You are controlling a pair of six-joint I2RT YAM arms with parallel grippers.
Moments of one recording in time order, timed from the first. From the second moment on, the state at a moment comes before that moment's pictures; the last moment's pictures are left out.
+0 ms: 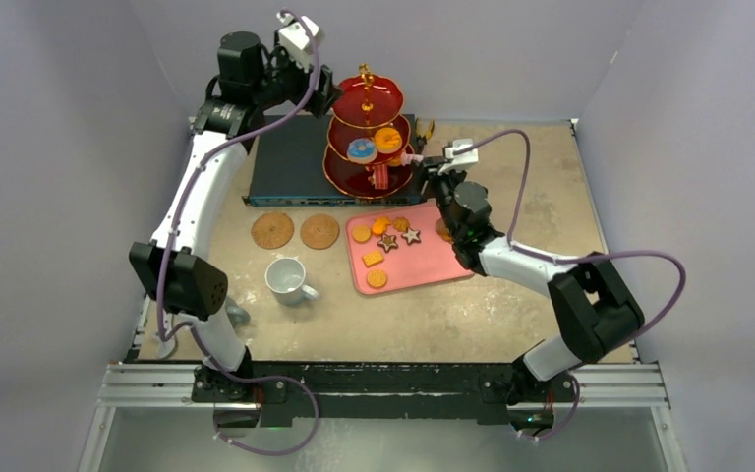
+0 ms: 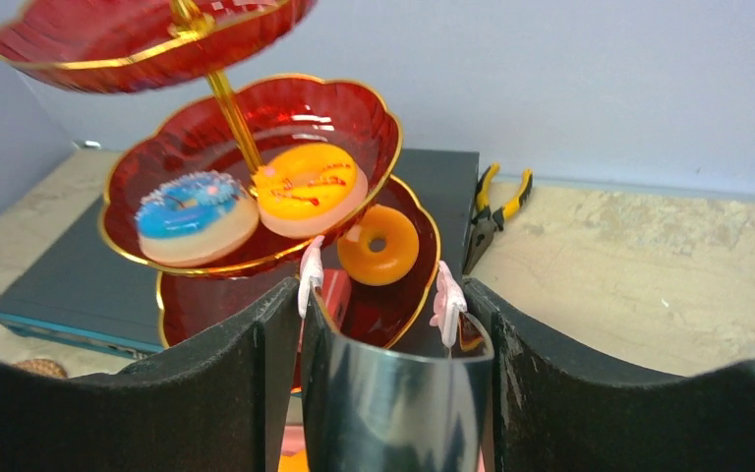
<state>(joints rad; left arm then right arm) -0.21 1.73 1.94 -0.40 0.48 0.21 0.56 1.57 0.82 0.75 0.34 0.12</state>
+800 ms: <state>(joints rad) -0.28 2.04 2.25 -0.38 0.80 0.34 0.56 1.15 0.70 0.52 0.08 0.08</state>
